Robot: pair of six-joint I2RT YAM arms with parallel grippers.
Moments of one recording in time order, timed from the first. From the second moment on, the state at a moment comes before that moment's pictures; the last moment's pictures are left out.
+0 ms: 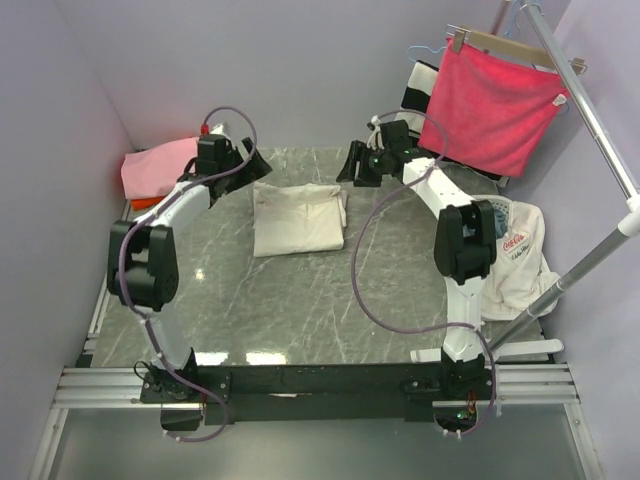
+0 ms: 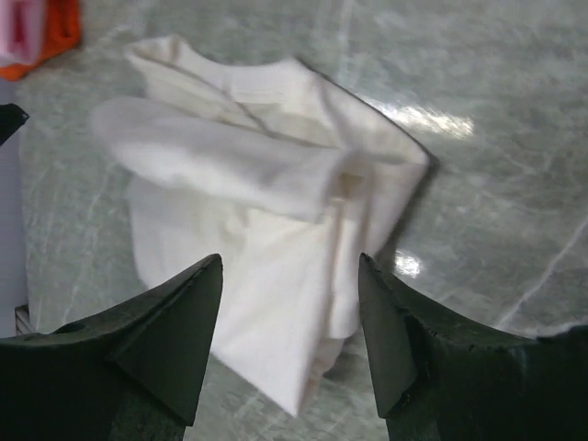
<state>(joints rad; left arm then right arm) -0.17 1.88 1.41 -0.08 0.15 -0.59 0.25 2.17 1.86 -0.47 -0.45 0.40</state>
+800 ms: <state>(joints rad) -0.26 2.02 1.41 -0.03 0.54 -0.56 0.37 2.30 1.96 -0.47 -0.57 0.41</state>
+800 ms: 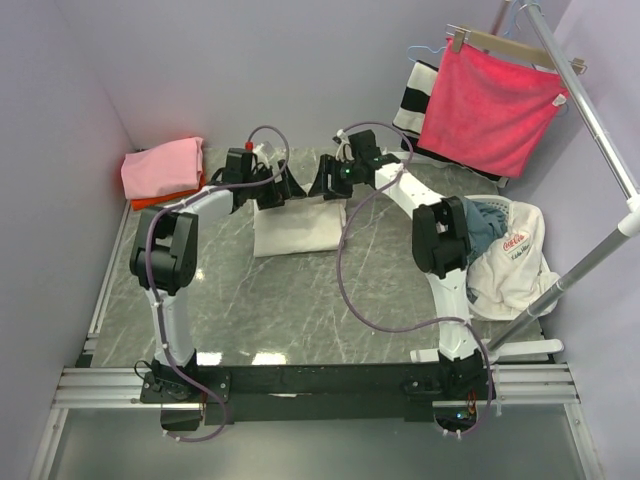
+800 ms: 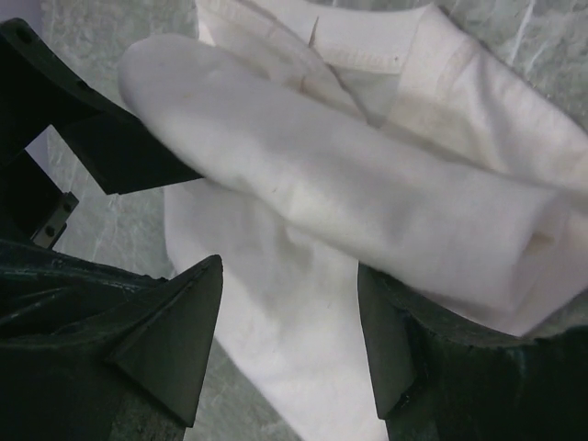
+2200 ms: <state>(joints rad) -0.13 1.96 1.44 0.05 0.39 -0.52 0.30 2.40 2.06 -0.51 -0.43 0.38</state>
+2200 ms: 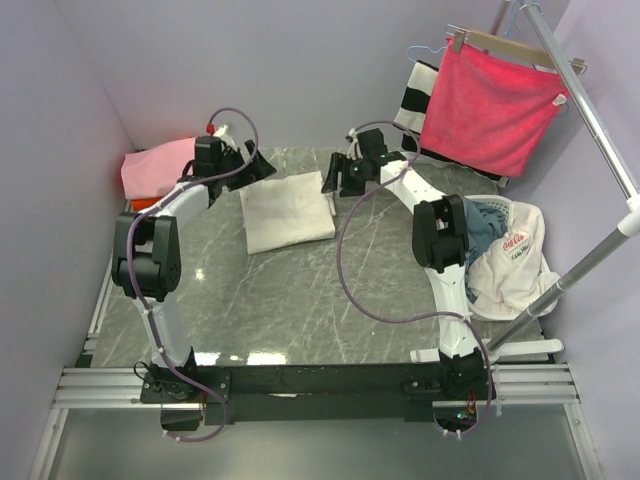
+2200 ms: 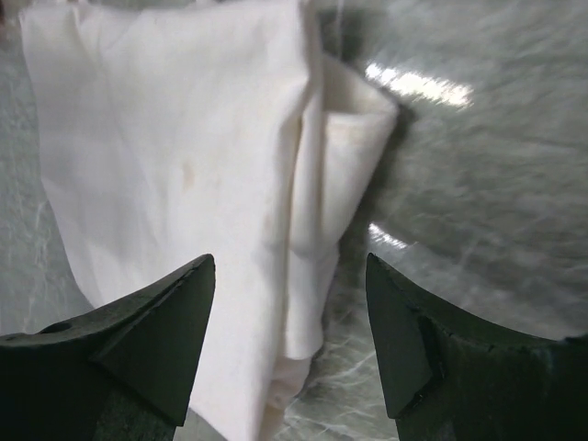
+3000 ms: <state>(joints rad) -0.13 2.04 1.36 -0.03 0.14 -0.51 0.36 2.45 2.08 -0.60 -0.42 0.35</state>
